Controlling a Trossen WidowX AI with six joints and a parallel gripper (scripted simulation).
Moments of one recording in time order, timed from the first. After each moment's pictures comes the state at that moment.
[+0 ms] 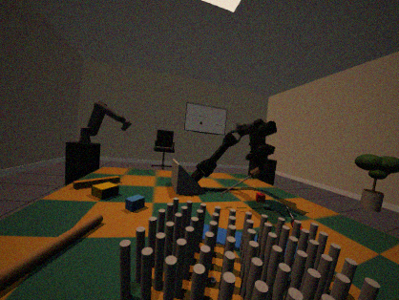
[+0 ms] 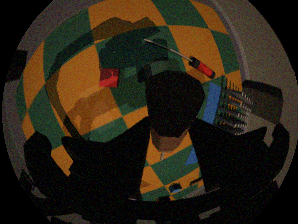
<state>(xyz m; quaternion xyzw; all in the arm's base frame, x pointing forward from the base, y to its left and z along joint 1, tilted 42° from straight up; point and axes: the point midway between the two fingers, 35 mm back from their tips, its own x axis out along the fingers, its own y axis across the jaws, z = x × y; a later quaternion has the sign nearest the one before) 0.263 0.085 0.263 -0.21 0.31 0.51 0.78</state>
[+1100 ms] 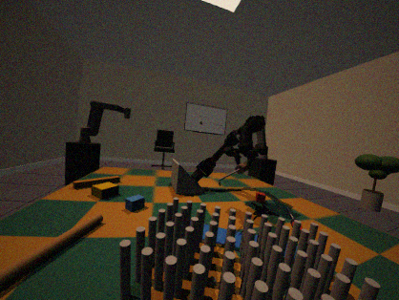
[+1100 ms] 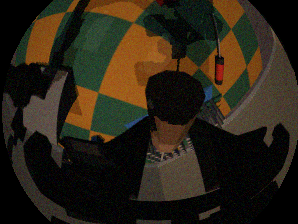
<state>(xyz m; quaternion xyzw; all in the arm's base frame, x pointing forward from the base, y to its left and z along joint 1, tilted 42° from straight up) 0.278 0.008 0.209 -0.60 0.14 0.56 0.56</state>
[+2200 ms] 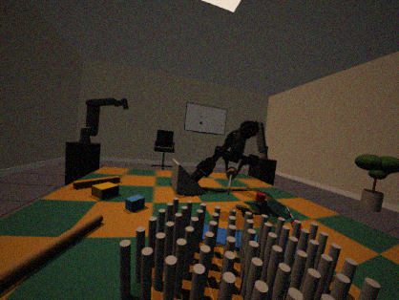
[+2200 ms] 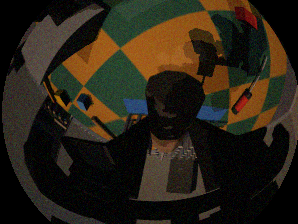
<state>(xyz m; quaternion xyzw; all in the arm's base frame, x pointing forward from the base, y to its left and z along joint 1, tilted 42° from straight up) 0.280 -0.014 0.156 -0.73 0.05 0.58 0.35</state>
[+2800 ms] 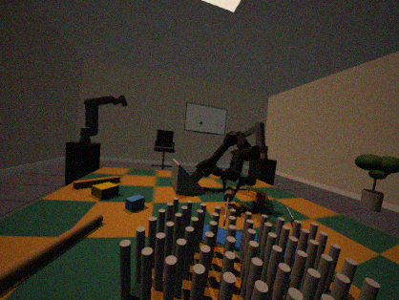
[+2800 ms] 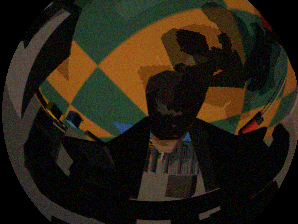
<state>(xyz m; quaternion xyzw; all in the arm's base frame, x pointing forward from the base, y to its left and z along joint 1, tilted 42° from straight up) 0.278 0.049 0.089 -0.73 0.05 0.58 0.35</state>
